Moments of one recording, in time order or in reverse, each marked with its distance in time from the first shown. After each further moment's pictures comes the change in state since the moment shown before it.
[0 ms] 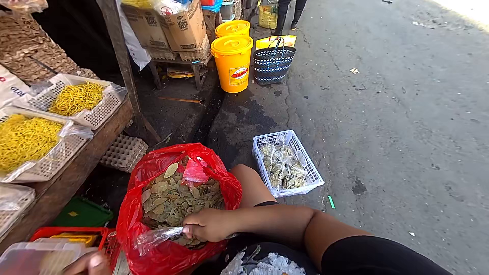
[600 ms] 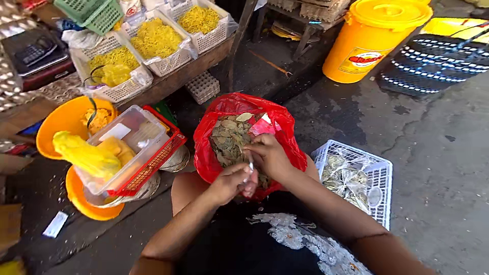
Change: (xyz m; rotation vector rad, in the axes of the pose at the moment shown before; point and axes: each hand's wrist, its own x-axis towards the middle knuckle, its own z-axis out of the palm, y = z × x) left_hand -0.062 0.037 0.055 -0.880 -0.691 -0.714; right_hand 0.019 0.008 -0.003 -0.360 0.503 -0.314
